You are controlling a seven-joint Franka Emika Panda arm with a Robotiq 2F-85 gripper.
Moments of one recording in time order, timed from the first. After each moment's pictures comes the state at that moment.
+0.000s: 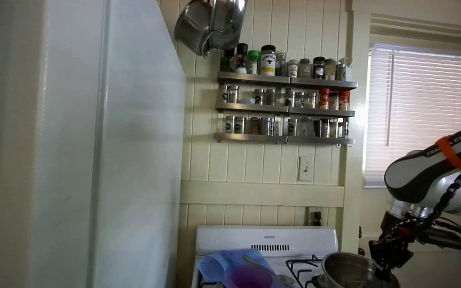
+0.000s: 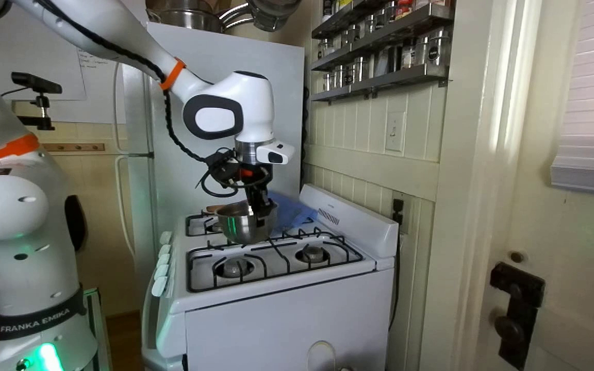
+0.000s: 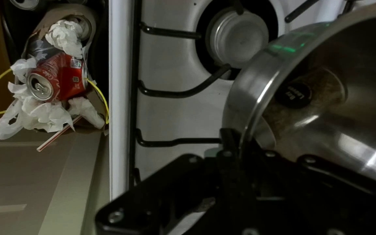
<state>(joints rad) -0.08 -0.42 -0.20 -2.65 0.19 2.35 -0.25</state>
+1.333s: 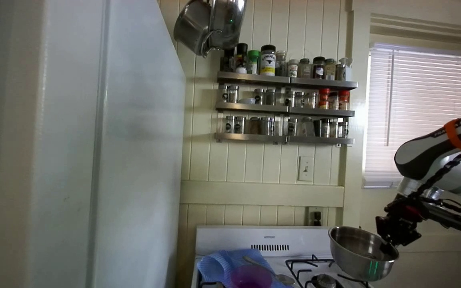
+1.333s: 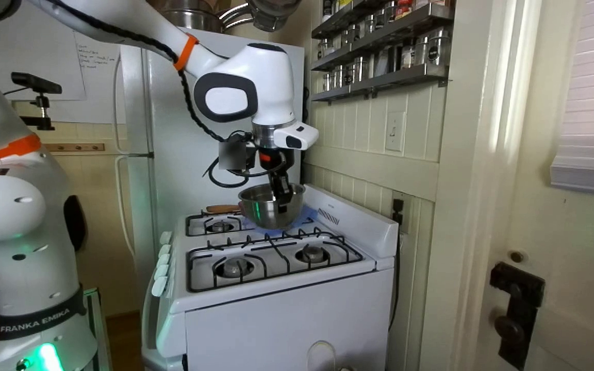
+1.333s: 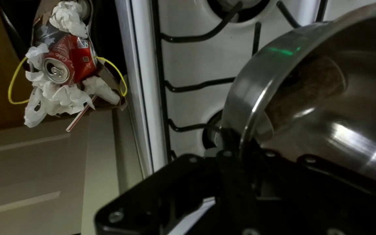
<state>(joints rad) -0.11 -0.39 -0.31 -2.52 0.26 2.29 -0.24</state>
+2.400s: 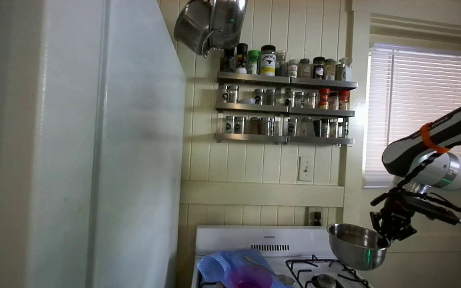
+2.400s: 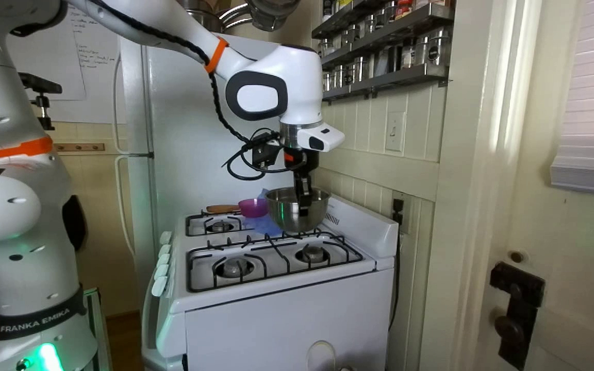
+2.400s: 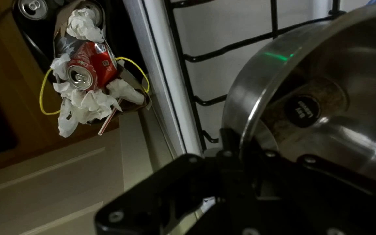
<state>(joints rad) -0.16 -0.22 -0.29 -2.35 0.26 2.25 -0.08</state>
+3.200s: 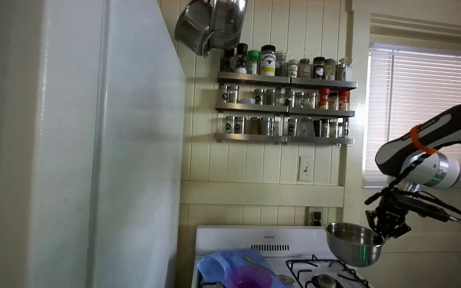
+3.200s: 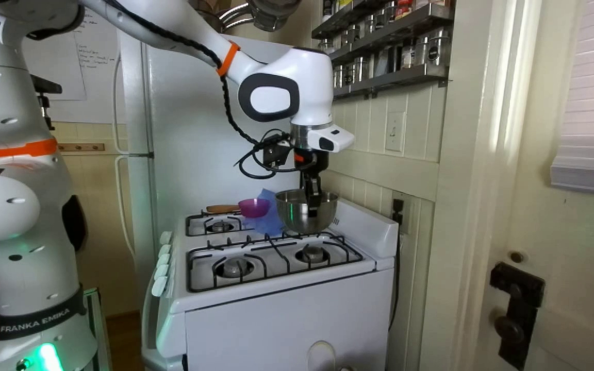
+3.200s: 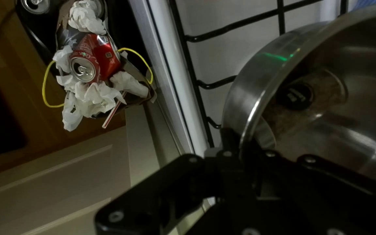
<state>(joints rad) -0.17 -0.15 -0.28 -2.29 0.26 2.25 -0.05</state>
